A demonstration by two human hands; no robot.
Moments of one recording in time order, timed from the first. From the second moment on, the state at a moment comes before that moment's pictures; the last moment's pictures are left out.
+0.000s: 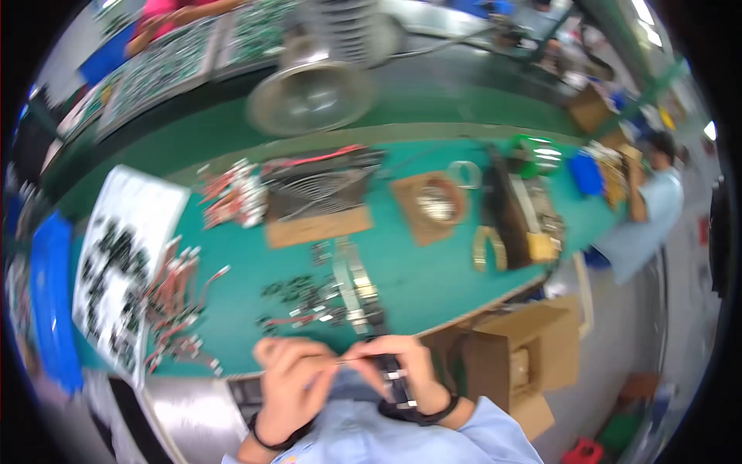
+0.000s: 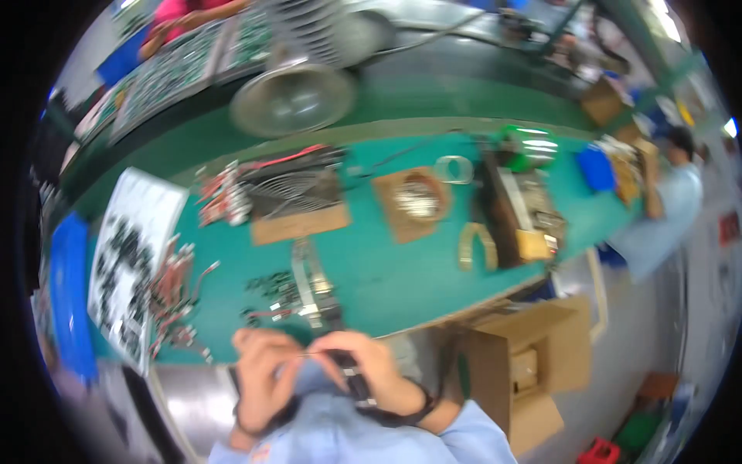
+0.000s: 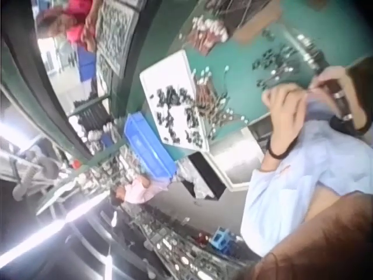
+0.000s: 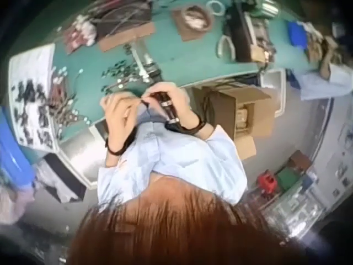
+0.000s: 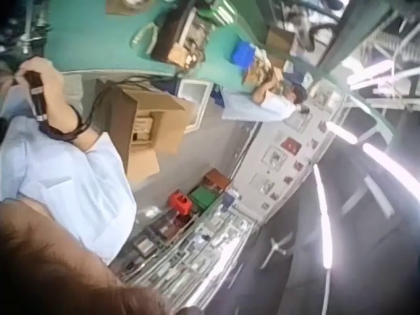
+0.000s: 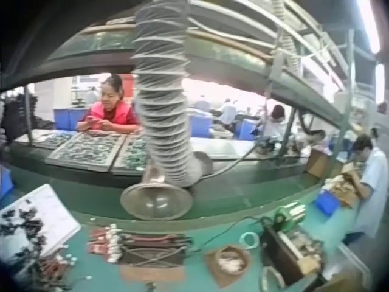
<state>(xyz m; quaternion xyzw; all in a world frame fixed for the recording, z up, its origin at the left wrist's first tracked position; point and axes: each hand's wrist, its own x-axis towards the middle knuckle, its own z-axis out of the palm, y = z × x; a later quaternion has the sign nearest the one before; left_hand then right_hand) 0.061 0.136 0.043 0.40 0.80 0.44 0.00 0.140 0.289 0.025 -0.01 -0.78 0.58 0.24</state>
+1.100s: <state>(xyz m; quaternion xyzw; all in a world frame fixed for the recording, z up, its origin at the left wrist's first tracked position) 0.057 0.139 0.052 0.18 0.74 0.65 0.07 0.132 0.311 0.045 -0.03 -0.74 0.58 0.35</state>
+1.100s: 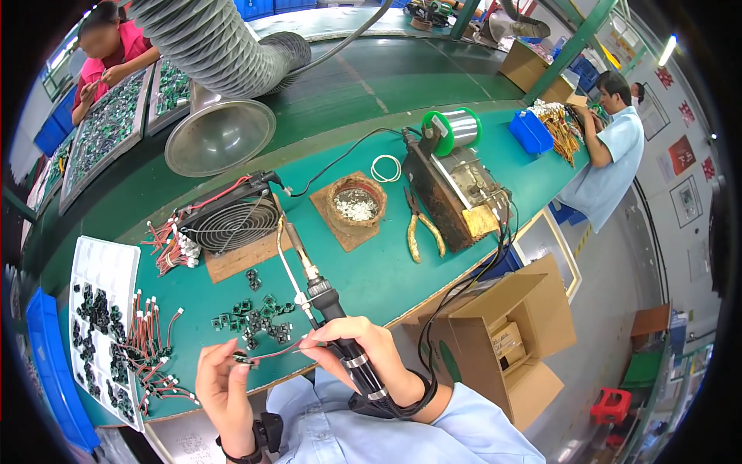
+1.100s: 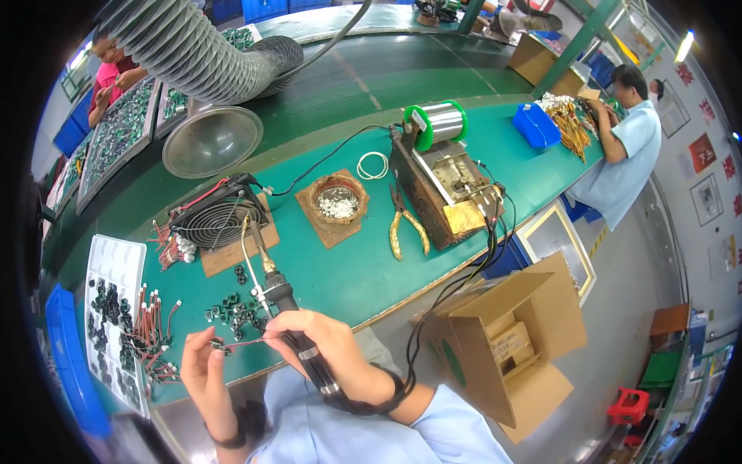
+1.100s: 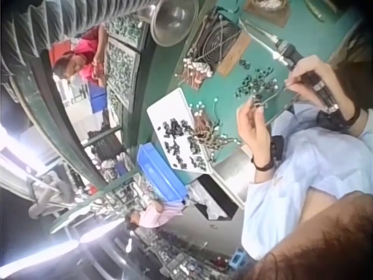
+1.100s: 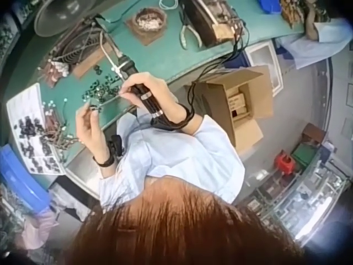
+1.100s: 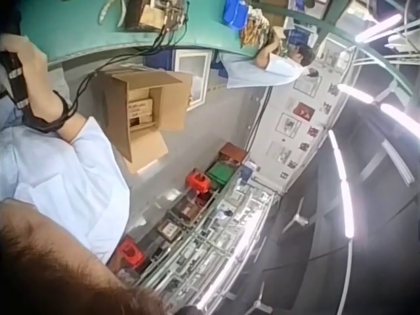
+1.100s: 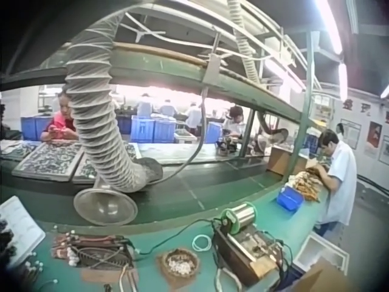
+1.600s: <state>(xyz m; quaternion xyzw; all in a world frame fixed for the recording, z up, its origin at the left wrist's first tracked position) 0.060 0.149 0.048 0.10 0.50 0.82 0.26 0.132 0.299 0.061 -0.04 -0.70 0.69 0.18</state>
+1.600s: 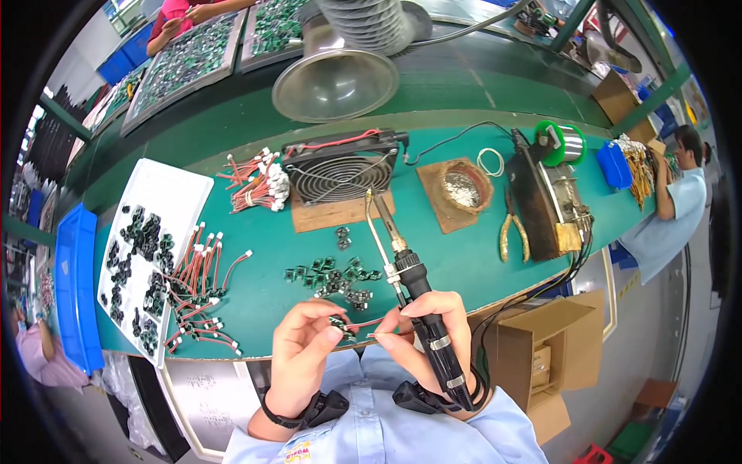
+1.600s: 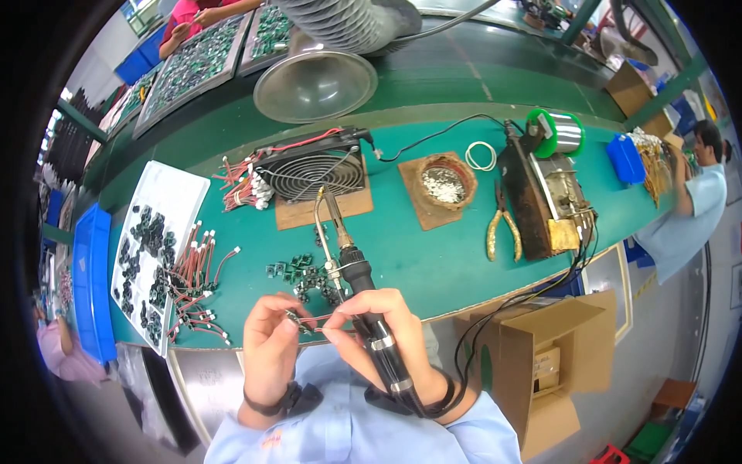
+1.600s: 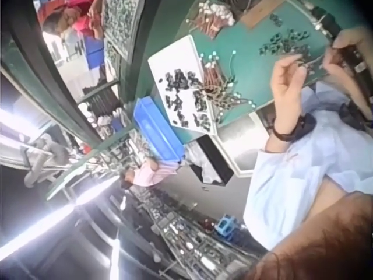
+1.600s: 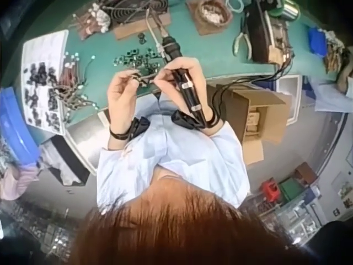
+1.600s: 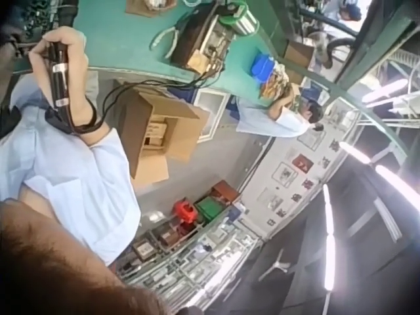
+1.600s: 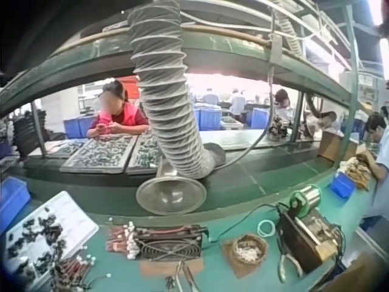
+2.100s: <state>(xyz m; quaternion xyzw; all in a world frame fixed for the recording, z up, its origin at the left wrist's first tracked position) 0.056 0.145 0.039 0.03 0.32 0.86 0.39 0.126 0.290 0.063 0.01 -0.78 0.59 0.21</state>
